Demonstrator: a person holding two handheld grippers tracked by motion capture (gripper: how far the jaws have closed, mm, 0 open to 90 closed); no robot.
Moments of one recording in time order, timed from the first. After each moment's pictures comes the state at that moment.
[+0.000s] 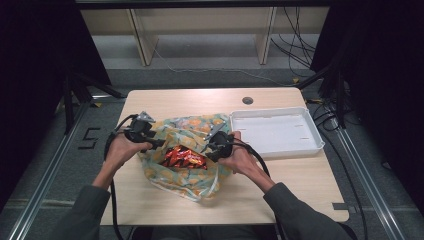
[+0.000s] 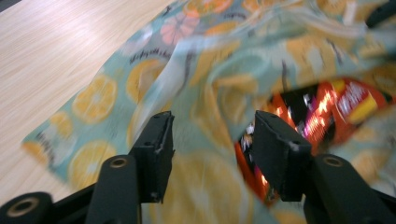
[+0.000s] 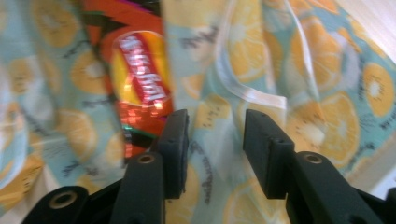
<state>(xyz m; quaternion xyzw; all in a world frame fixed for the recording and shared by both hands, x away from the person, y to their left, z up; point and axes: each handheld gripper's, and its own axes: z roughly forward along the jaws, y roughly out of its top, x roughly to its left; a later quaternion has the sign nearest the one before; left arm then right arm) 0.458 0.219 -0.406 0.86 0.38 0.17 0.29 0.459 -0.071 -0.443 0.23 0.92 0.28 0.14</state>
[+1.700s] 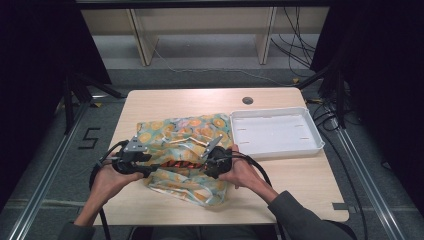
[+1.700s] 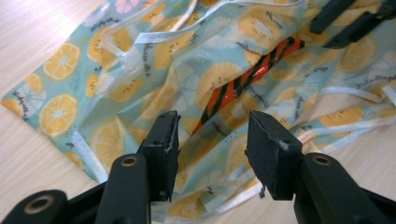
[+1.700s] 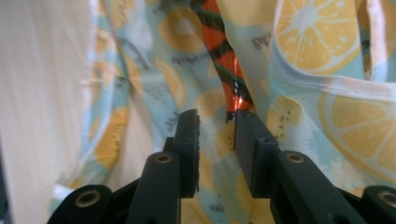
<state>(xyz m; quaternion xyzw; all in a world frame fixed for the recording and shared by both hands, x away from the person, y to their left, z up) 0.372 0.218 -0.407 0.86 0.35 0.16 0.32 0.419 -0.067 -0.451 0.19 0.95 0.26 0.06</state>
